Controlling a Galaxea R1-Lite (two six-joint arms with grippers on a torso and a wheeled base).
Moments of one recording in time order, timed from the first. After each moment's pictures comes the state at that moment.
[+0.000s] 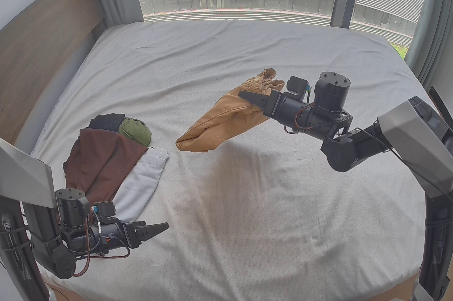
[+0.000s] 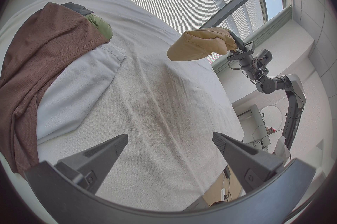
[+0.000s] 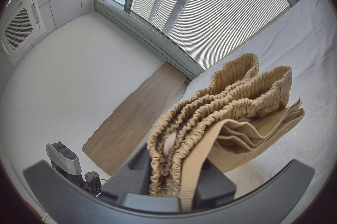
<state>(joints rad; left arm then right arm) -0.16 2.15 -0.07 -1.55 -0.55 -0.36 0.44 2.32 -1.43 -0.98 0.55 0.63</state>
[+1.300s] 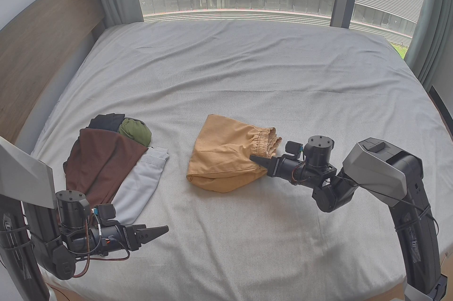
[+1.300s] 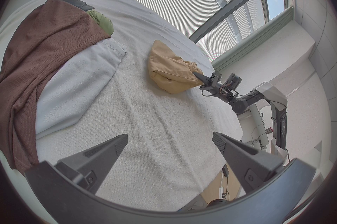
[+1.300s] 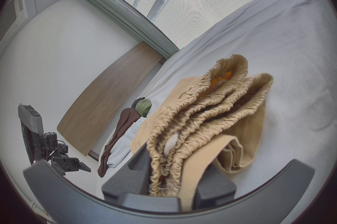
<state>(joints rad) -0.15 2.16 -0.06 -1.55 -0.57 -0.36 0.36 2.65 -1.34 -1.16 0.54 0.50</state>
